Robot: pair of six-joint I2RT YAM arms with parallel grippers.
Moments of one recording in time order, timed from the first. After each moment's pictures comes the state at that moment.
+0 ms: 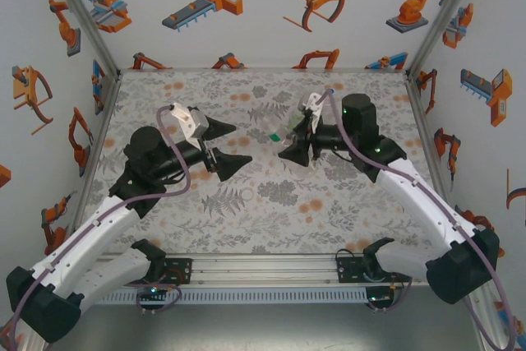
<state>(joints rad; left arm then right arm) -0.62 0.89 0.77 0.20 0.58 -0.07 0.48 1.16 1.03 -0.19 -0.82 -0.13</state>
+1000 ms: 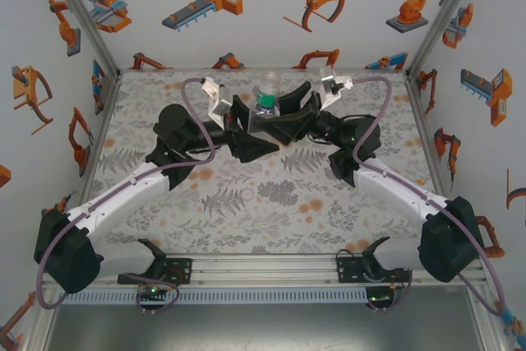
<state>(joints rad) -0.70 1.24 0.94 0.58 0.84 -0.34 0.61 1.31 0.89 1.09 -0.71 0.78</state>
